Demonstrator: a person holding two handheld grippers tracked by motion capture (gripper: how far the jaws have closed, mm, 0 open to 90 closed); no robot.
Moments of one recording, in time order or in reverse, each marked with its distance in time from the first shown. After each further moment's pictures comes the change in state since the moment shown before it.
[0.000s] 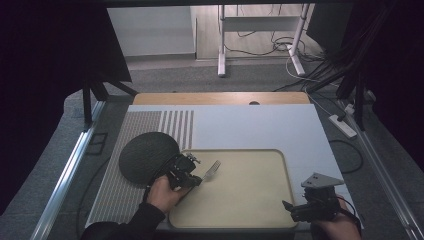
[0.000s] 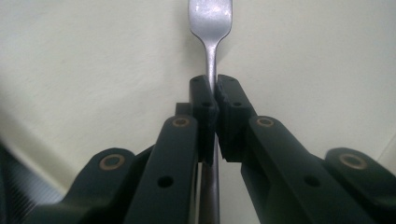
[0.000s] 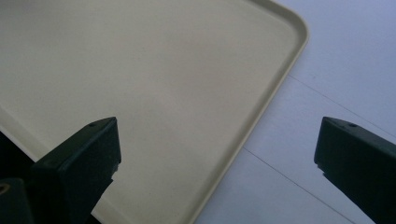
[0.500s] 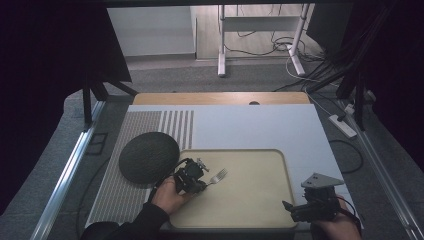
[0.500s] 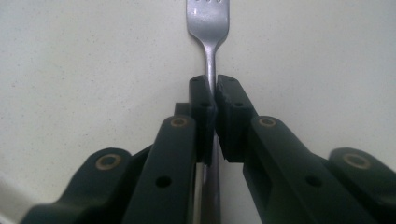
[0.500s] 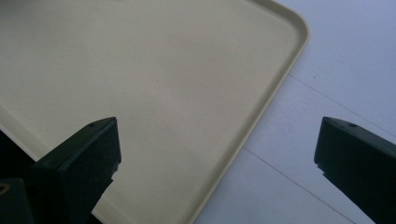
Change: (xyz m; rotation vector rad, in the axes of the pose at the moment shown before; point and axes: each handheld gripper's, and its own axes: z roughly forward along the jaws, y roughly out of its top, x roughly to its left) left arm -0.011 0.002 0.017 0.047 0.022 0.131; right arm 0.000 0.000 0.000 0.001 0.001 0.000
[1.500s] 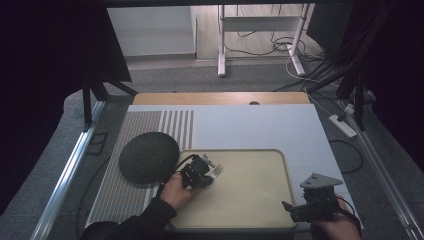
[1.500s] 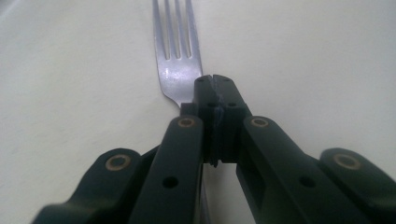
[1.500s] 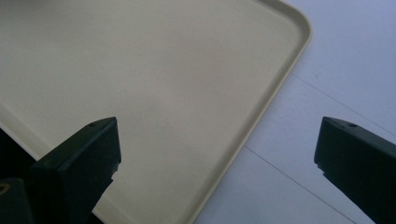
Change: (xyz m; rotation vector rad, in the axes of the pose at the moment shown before) left arm 0.007 0.017 0.011 -0.065 0.013 0.004; right arm 0.001 0.000 0.001 0.012 0.000 -0.010
